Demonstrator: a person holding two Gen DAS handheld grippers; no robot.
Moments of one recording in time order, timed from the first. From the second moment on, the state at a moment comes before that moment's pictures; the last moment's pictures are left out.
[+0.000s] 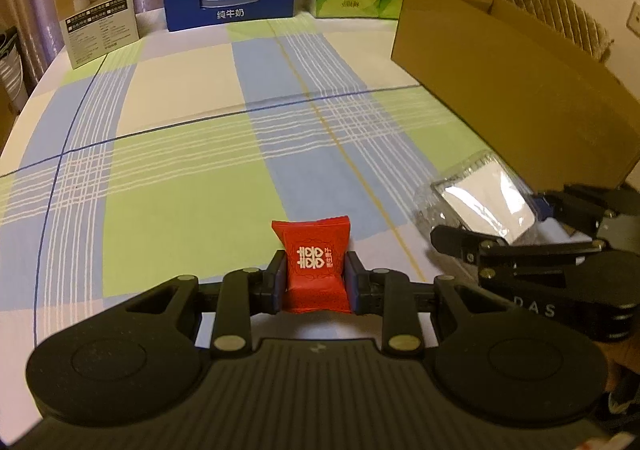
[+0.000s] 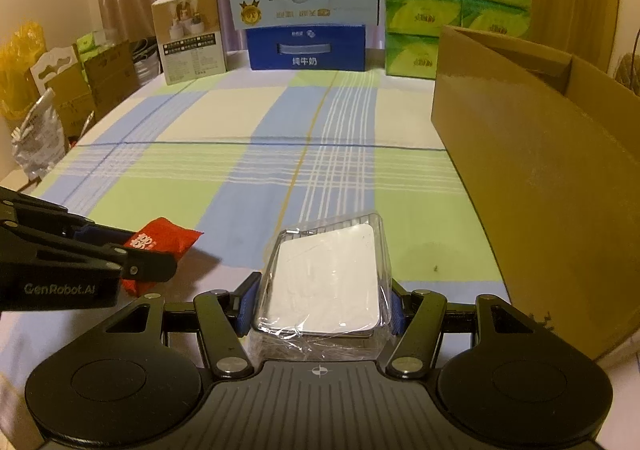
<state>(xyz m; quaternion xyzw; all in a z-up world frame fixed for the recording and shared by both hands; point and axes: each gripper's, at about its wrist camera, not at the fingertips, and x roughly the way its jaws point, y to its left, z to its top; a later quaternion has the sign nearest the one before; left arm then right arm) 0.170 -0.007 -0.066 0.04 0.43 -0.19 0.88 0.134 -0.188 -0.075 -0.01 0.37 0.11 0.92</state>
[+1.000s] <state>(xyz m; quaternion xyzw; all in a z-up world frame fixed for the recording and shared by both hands) 0.127 -0.135 0.053 0.00 0.36 -0.26 0.90 0.086 -0.318 0.080 0.05 0.24 0.01 0.97</state>
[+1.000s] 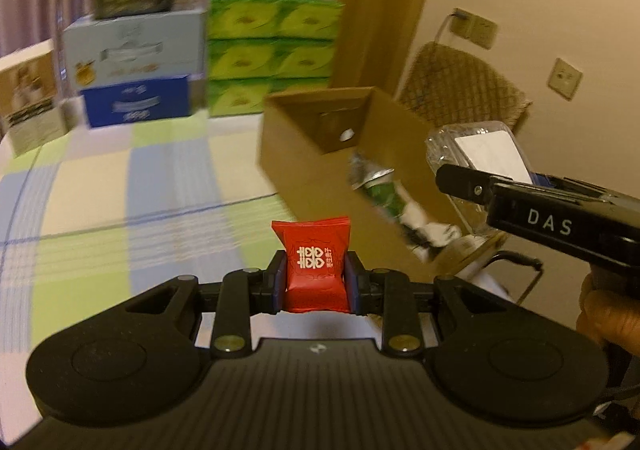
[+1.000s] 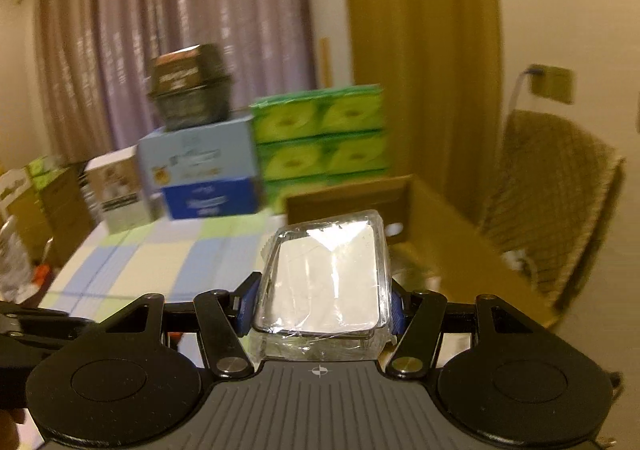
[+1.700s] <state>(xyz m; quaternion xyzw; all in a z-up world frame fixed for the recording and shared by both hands) 0.165 -0.249 0.048 0.02 0.37 -0.31 0.88 0.111 -0.426 0.067 0.08 0.25 -0.04 0.96</state>
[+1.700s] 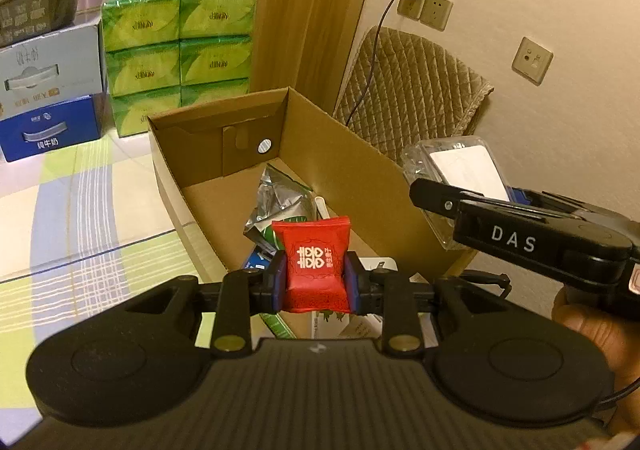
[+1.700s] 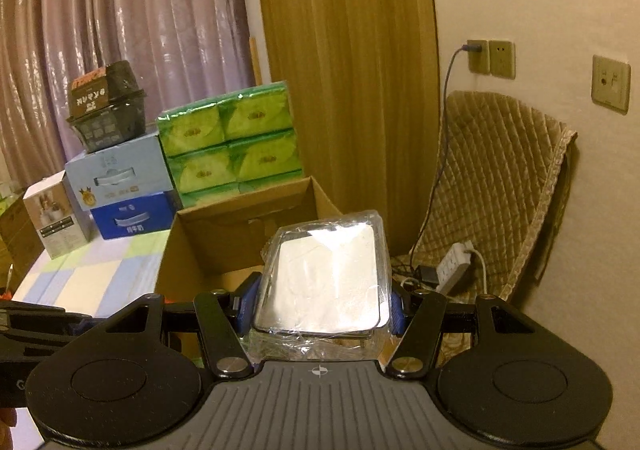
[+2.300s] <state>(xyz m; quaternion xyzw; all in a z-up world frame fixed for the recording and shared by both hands) 0.186 -0.260 0.034 0.03 0.37 -0.29 0.88 0.131 -0.434 0.054 0.08 0.26 -0.04 0.96</state>
